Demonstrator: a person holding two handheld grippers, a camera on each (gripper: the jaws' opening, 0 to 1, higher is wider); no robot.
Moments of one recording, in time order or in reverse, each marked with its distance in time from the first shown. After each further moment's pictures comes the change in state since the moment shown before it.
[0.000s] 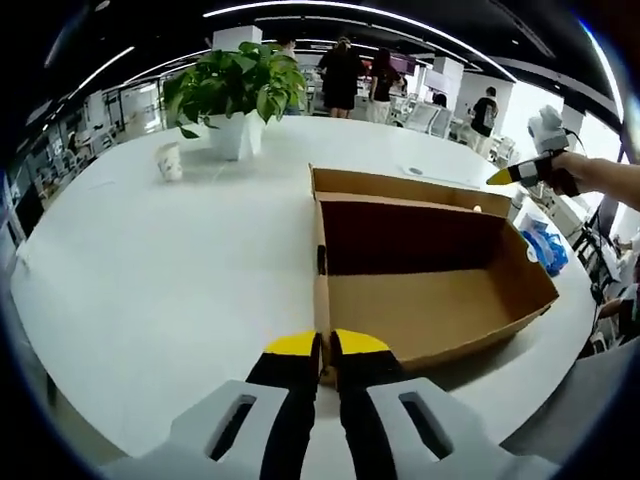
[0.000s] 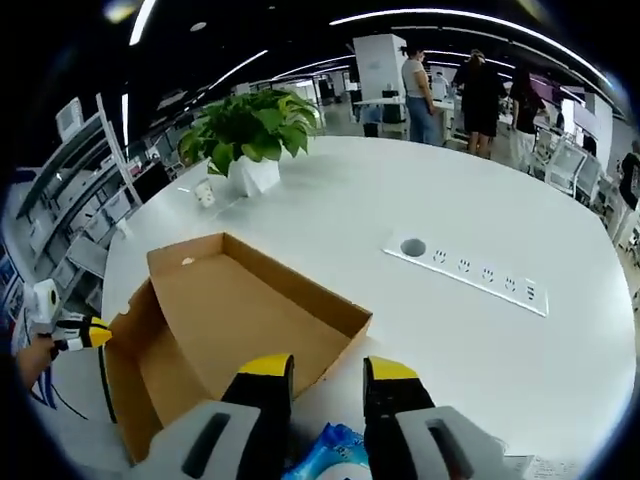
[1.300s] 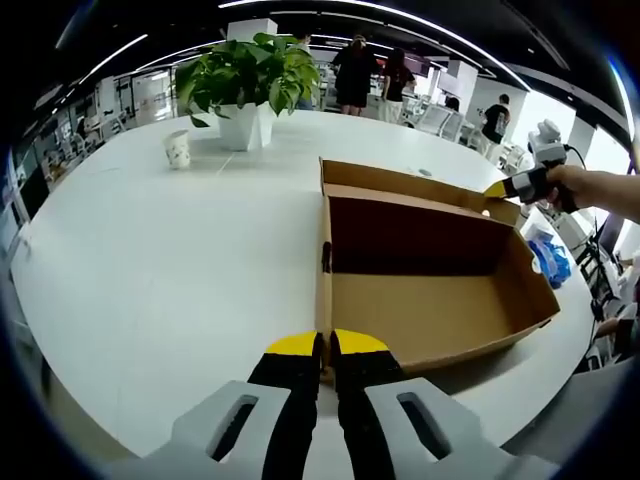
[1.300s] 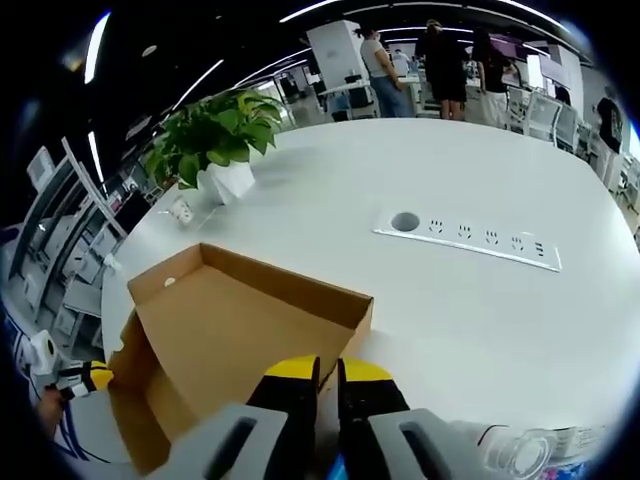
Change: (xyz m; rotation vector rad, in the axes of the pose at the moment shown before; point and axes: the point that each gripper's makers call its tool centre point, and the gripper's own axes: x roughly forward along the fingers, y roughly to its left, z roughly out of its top) left arm 0.003 0.000 -0.002 -0.054 0.010 0.020; right arm 0.022 0.002 -0.008 0.161 0.027 -0.022
